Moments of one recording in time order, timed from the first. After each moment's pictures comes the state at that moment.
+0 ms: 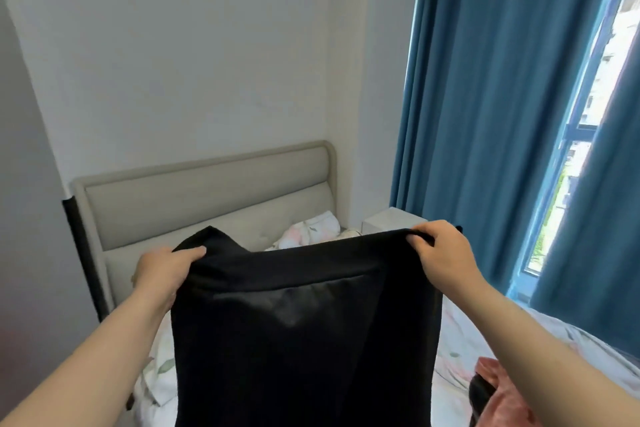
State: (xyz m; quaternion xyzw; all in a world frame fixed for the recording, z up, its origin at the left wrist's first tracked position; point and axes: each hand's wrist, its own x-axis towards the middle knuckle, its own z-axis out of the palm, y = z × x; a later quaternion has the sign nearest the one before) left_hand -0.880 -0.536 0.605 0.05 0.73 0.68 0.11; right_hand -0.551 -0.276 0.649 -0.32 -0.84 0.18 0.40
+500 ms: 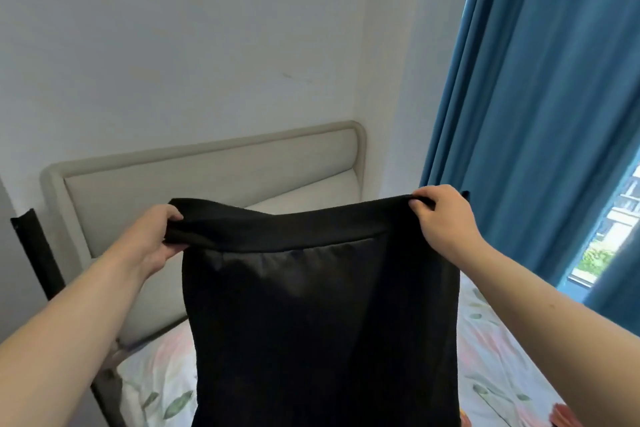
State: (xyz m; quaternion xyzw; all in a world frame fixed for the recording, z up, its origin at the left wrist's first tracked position) left_hand -1.171 -0.447 0.608 0.00 0.62 0.76 0.20; right_hand -0.851 -0.167 0.647 -0.34 -0.85 0.15 0.37
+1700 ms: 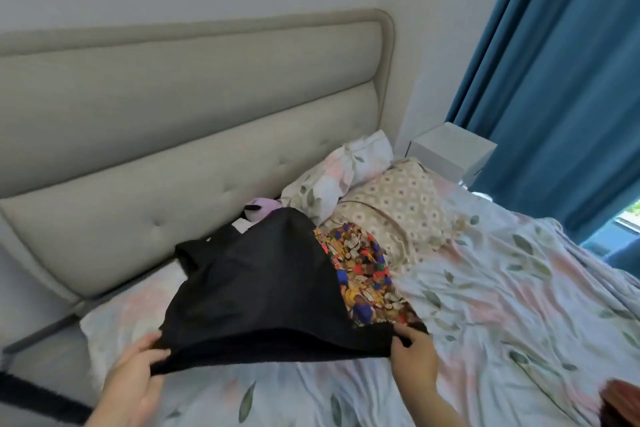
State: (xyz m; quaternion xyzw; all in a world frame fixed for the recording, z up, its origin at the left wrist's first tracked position) left_hand -1.222 -0.415 0.186 -0.20 0.65 0.68 0.26; right_hand -0.920 -0.117 0.212 -0.62 -0.64 0.40 0.20
